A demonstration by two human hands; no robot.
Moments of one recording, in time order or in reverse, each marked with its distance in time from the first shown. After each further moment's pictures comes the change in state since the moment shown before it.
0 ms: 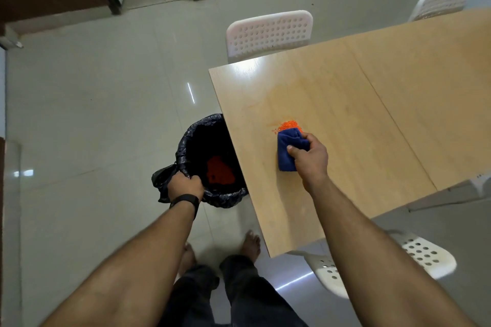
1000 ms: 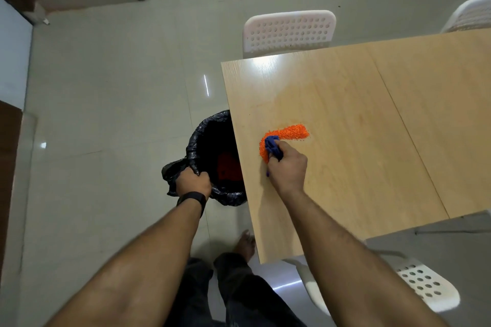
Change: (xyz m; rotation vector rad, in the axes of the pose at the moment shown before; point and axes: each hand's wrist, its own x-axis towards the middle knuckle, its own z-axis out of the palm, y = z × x) left_hand -0.010 0.000 0.034 -0.027 0.049 -0.033; right_hand -0.010 0.011 0.043 -0.401 -0.098 -0.284
